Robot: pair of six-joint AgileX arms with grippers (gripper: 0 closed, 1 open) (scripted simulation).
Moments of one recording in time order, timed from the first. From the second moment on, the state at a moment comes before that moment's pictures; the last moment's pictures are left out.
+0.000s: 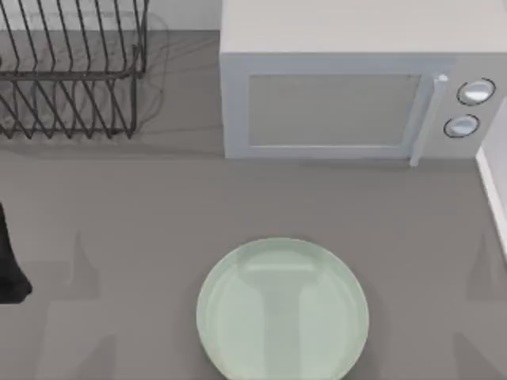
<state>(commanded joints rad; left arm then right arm) 0.00 0.00 0.00 0.00 0.00 0.00 0.00 0.00 0.00 0.00 0.00 0.00</state>
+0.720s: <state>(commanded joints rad) 0.09 0.56 0.48 -0.32 0.00 0.15 0.00 0.00 0.00 0.00 0.00 0.00</state>
